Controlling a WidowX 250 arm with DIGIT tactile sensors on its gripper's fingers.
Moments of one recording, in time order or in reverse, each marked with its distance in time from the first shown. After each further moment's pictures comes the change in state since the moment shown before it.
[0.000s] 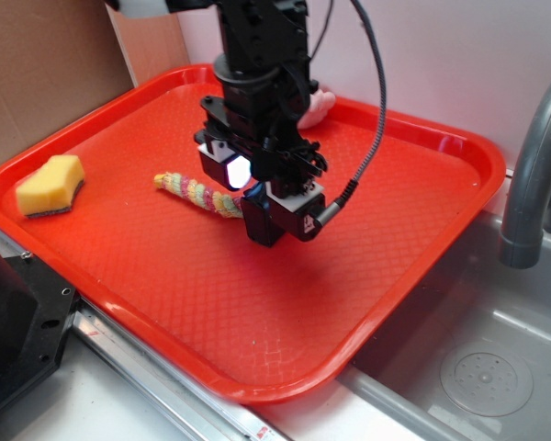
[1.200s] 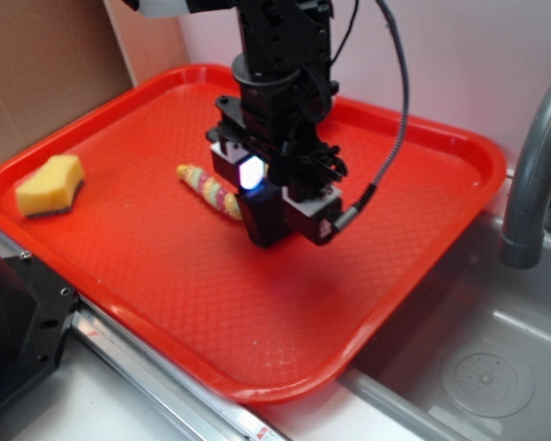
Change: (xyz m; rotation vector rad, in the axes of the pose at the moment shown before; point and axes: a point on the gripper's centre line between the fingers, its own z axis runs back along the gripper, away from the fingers) arm 0.004 -0.006 -0.004 -0.031 -0.011 0.023
